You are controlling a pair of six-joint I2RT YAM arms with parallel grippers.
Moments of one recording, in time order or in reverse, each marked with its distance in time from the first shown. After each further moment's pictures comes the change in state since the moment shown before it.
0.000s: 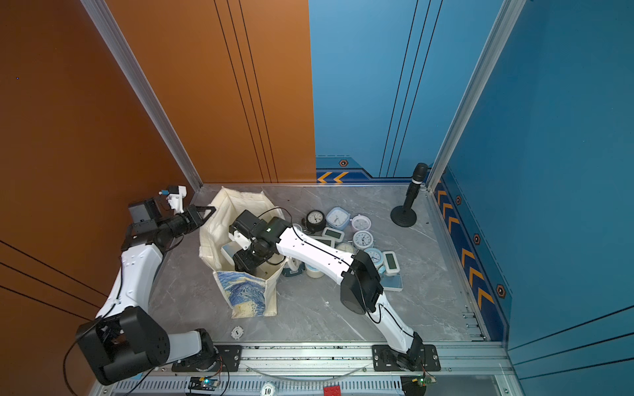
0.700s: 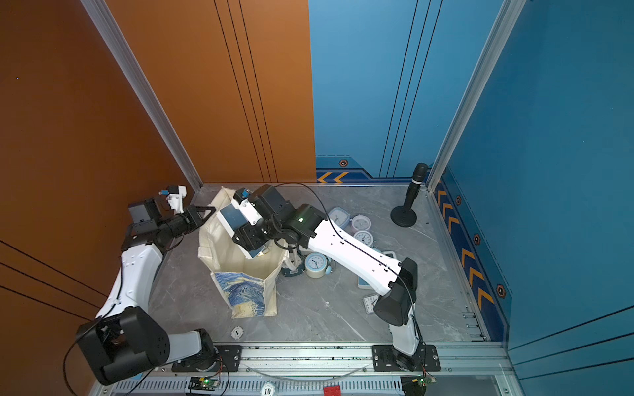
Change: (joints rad) left arm 0.000 0.000 0.000 0.000 0.000 0.000; right arm -0.039 -0.301 -0.097 0.190 0.069 -0.046
